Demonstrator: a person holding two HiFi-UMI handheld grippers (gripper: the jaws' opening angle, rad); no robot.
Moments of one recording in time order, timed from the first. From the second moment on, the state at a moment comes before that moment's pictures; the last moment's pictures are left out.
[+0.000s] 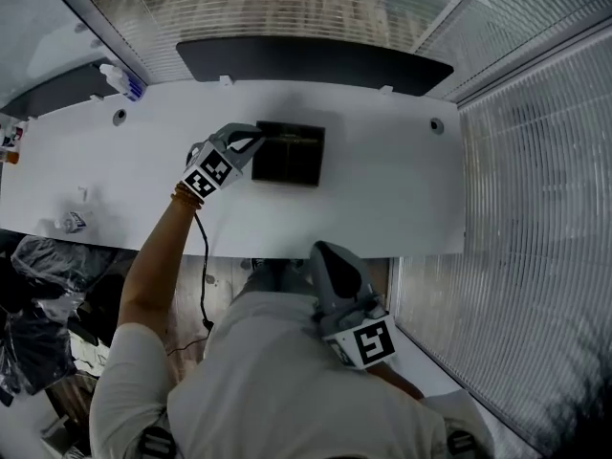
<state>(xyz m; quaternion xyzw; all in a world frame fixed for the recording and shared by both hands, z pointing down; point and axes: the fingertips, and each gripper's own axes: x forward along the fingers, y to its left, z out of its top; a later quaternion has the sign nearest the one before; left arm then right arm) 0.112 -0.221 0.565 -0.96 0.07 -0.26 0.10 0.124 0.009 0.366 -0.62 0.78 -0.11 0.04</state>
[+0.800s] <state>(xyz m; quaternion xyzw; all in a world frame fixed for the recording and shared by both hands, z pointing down) 0.045 -0.093 0.366 -0.97 0.24 0.03 -0.01 0.081 -0.007 0.332 -0.57 0.82 -0.05 0.03</state>
